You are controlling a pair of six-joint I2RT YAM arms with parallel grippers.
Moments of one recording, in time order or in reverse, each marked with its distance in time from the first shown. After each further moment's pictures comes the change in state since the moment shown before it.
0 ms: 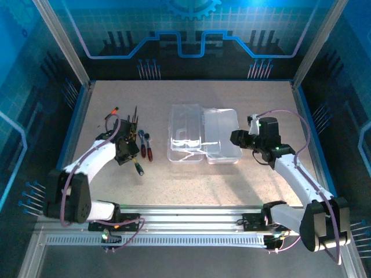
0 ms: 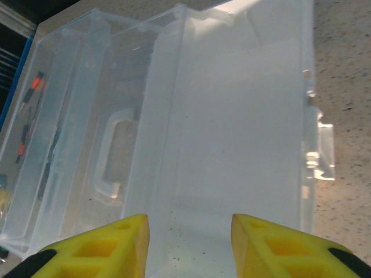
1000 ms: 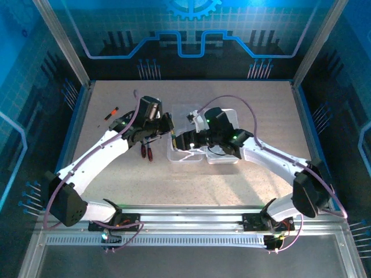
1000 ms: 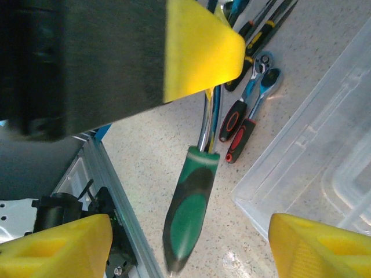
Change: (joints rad) left arm -0.400 0.045 0.418 0.090 0.091 -0.095; right arm 0.532 0.354 0.363 0.113 -0.148 0.084
